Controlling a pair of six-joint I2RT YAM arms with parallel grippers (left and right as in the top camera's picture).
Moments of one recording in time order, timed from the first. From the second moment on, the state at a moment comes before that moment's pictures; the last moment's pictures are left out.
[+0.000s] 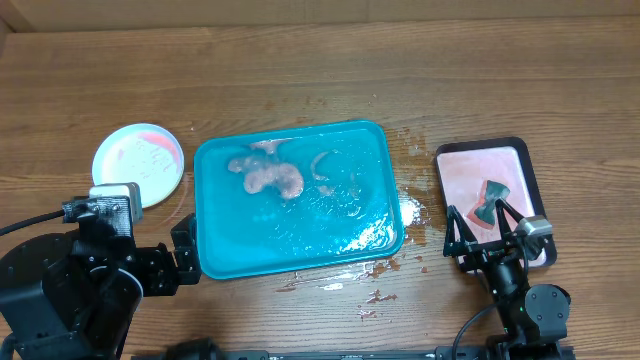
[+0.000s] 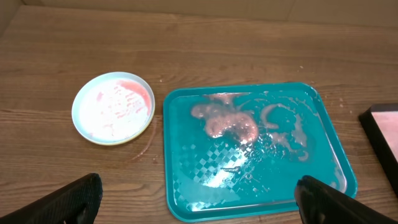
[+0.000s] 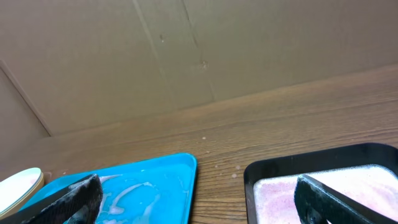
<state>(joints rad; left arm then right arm) 0.20 0.76 1.42 -1.31 0.20 0.04 0.10 0.01 0.02 -0.02 -0.14 0.33</state>
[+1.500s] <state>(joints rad) 0.05 0.02 0.20 -0.08 0.37 0.04 0.10 0.01 0.02 -0.02 -0.14 0.33</state>
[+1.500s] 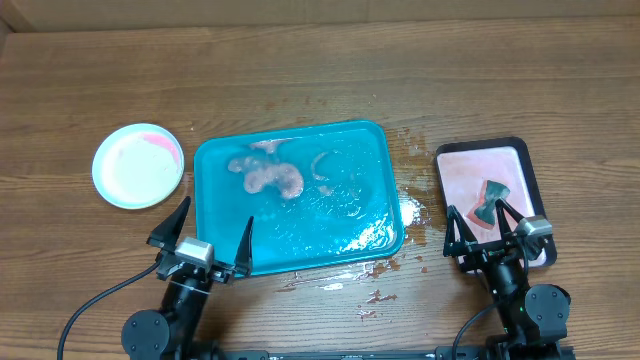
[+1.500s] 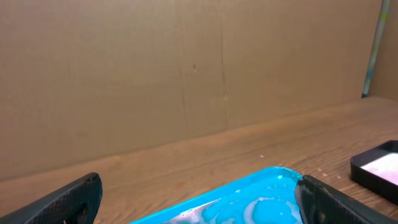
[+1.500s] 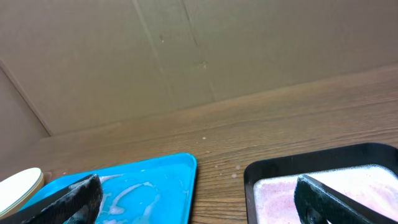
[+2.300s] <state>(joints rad) 0.05 0.02 0.01 0.04 0.41 0.04 0.10 0.01 0.02 -0.02 -0.14 0.33</state>
